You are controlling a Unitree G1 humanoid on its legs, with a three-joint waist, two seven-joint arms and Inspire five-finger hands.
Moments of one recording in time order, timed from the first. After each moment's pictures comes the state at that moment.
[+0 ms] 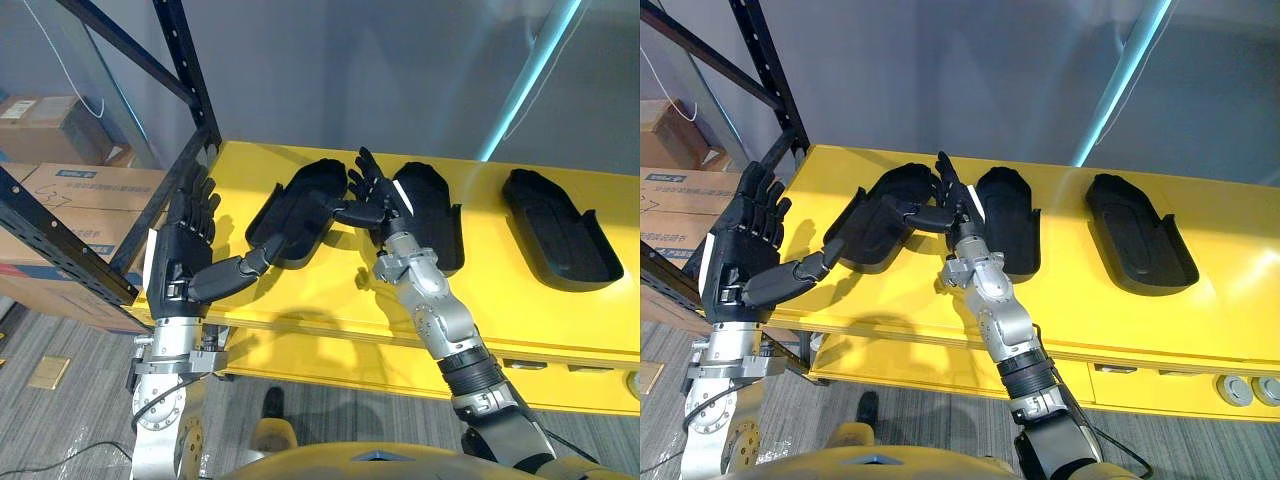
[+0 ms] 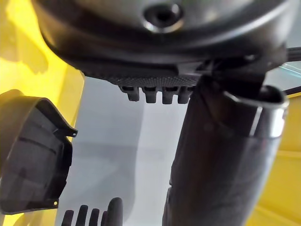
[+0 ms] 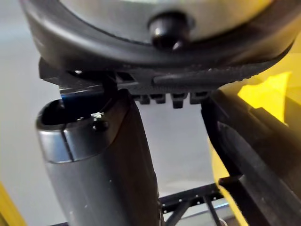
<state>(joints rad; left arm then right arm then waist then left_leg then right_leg) 0.36 0.11 0.05 -0.40 -0.28 -0.32 -0.05 -0.34 -0.11 0.23 0.12 0.41 0.09 -0.08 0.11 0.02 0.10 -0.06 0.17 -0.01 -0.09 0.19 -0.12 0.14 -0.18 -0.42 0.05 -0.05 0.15</state>
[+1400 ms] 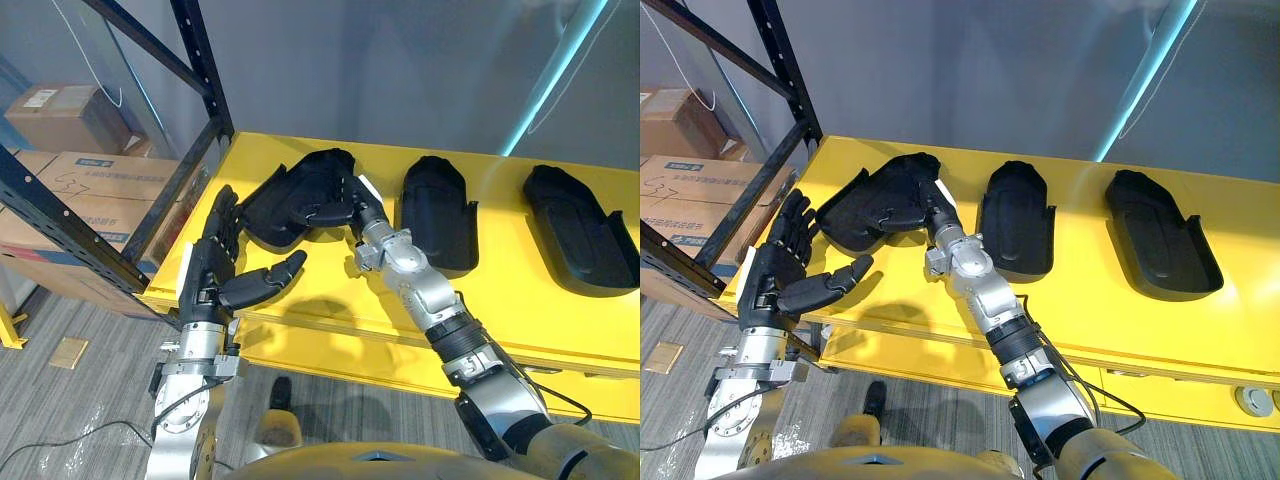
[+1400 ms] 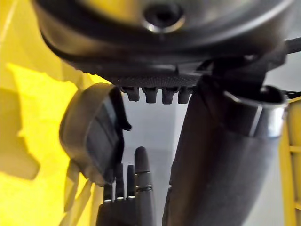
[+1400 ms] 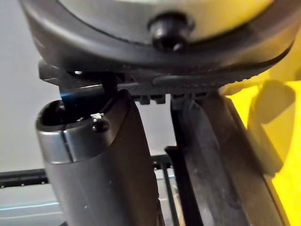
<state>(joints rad) 0.40 0.10 -0.04 -0.40 -0.18 -0.15 0.04 -0.54 -0.12 0.33 0.31 0.32 0.17 -0.02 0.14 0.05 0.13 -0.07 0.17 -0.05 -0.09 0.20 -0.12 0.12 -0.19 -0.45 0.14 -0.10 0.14</state>
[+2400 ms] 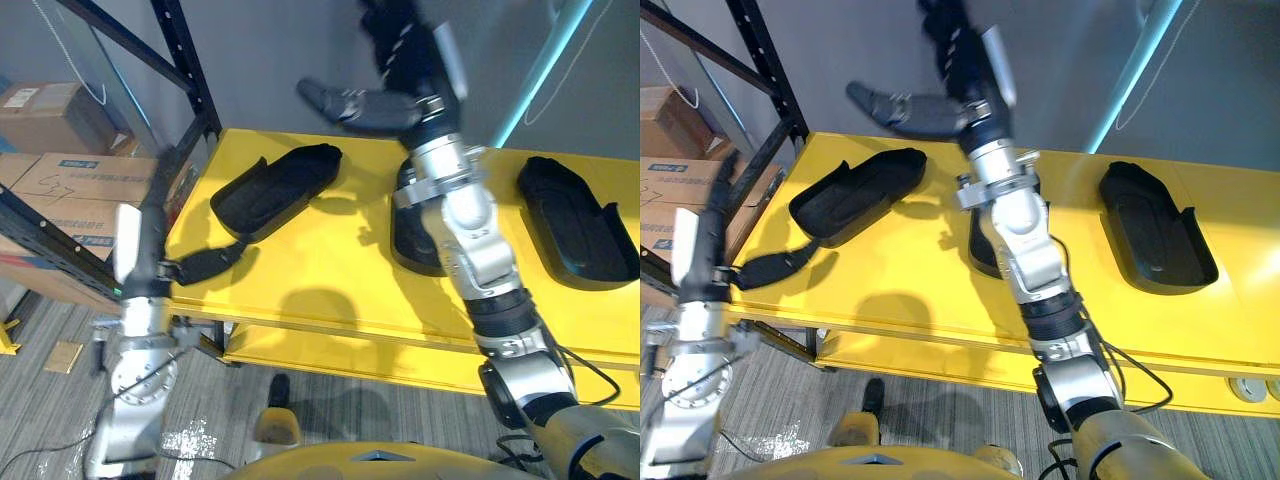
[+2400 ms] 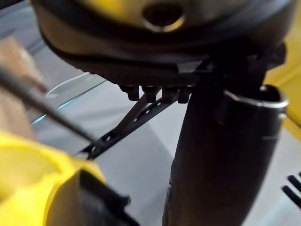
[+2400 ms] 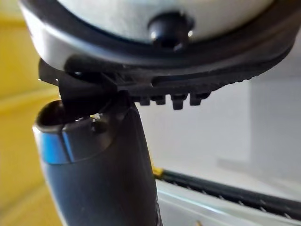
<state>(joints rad) 0.22 0.35 0.27 -0.36 0.37 -0.25 0.25 -0.62 -0.31 0.10 -0.14 0.37 -0.14 -0.05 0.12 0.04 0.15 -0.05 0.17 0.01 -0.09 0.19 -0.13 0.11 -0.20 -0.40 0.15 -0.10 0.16</state>
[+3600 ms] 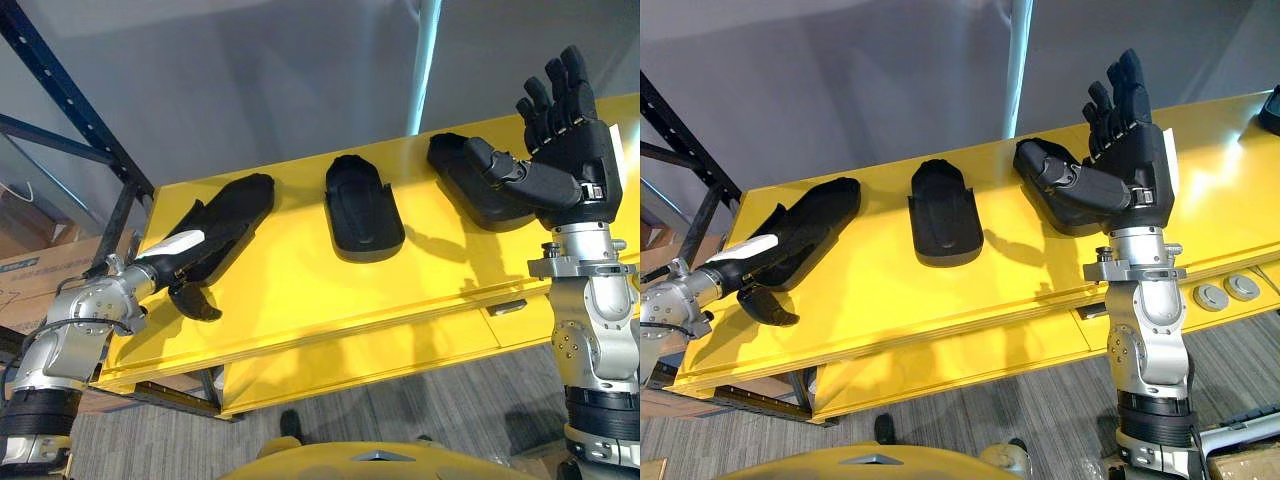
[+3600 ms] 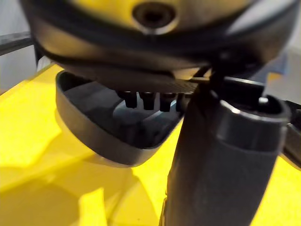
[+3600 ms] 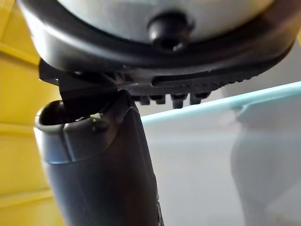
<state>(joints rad) -0.04 0.79 0.13 0.17 0.44 -0.24 -0.60 -0.10 -0.46 -0.25 -0.24 0.57 -0.14 0.12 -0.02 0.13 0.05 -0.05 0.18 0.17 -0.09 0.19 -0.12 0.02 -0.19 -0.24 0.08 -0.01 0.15</state>
